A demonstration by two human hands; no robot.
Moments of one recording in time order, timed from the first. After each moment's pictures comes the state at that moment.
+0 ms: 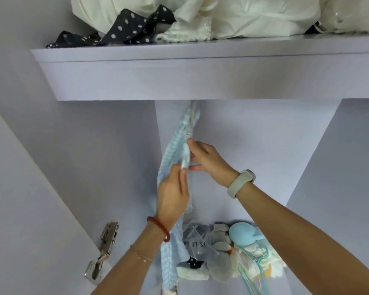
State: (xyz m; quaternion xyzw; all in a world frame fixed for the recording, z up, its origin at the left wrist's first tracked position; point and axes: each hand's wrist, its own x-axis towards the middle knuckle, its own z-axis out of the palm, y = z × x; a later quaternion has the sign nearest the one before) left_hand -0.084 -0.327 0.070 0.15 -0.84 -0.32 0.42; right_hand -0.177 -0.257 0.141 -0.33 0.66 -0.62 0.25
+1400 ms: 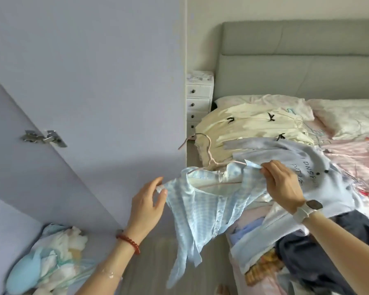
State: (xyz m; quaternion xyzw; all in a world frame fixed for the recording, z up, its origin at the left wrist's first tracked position) left_hand 0.037 0.179 -0.021 -0.45 -0.79 -0.41 -0.07; right_hand 0.287 0.396 0.002 0.27 0.87 -0.04 -0.40
